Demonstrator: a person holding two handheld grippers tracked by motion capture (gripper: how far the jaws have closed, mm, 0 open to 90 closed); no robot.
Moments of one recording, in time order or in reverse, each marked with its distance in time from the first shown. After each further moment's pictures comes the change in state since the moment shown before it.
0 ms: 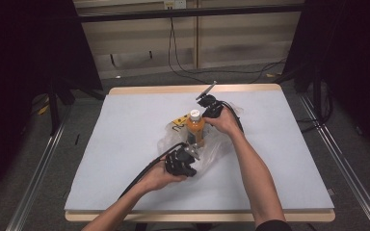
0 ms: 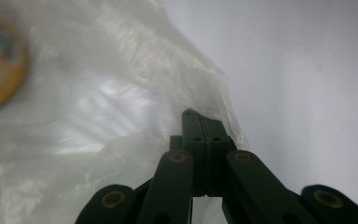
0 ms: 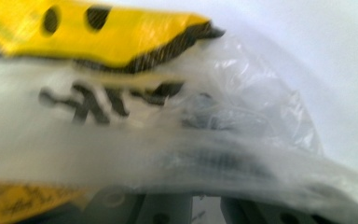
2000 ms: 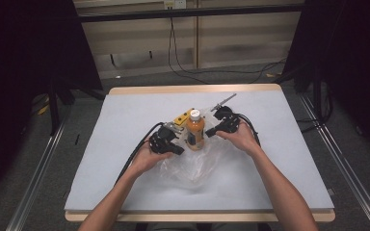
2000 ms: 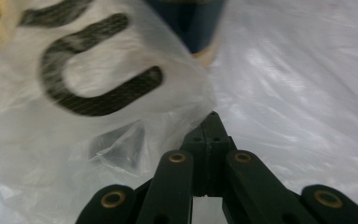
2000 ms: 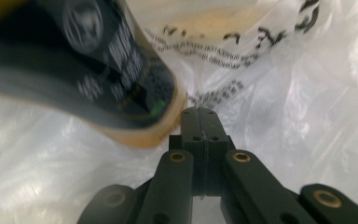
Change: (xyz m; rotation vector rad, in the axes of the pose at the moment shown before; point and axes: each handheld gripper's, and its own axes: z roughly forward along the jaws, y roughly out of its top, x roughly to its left) left arm 0.090 -0.035 -0.027 -0.125 0.095 -0.243; right arm 0.023 -0.072 -0.040 -0.154 0.089 -0.085
